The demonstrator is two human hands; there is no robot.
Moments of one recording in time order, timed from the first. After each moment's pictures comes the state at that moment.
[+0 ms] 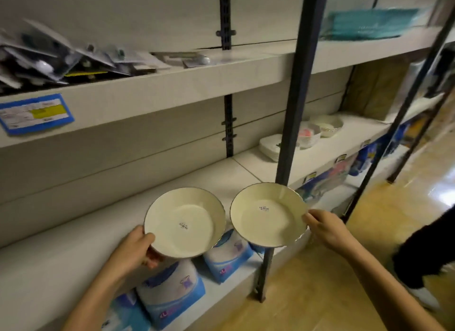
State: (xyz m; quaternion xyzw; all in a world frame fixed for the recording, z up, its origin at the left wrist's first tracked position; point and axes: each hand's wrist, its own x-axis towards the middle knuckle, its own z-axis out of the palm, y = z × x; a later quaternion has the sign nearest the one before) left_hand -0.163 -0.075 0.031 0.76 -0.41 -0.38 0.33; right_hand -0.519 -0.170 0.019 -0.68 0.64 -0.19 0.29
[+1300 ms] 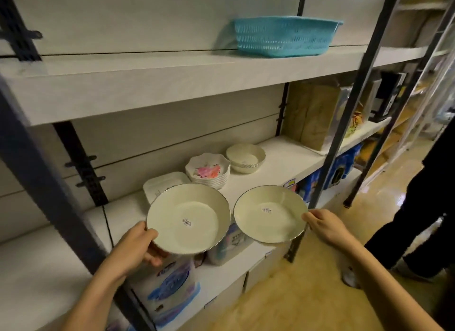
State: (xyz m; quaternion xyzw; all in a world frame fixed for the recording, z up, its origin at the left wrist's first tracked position) left_hand -0.526 -0.401 0.025 0.71 -0.44 -0.43 0.34; right_hand -0.887 -0.476 0.024 -0.64 0.69 -0.19 0.28
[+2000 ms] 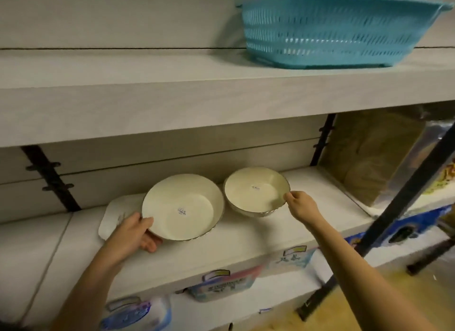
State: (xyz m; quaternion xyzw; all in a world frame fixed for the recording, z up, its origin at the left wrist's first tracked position) left_hand -0.629 -0.594 0.028 0.76 -0.31 -0.35 0.46; right_hand -0.903 -0.817 0.003 -0.73 0.60 -0.17 0.29
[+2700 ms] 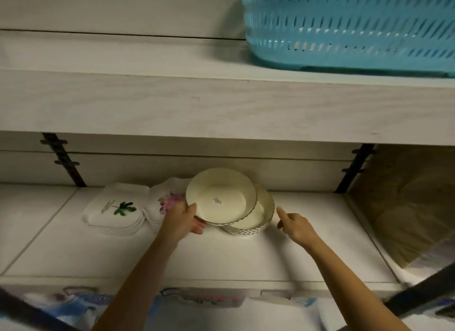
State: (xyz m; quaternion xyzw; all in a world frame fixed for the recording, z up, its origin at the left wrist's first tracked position) left_hand -0.723 -0.749 -0.014 0.77 -0.19 -0.29 0.53; right_hand -0.913 -0.935 -0.043 -0.79 0.49 -0.04 0.38
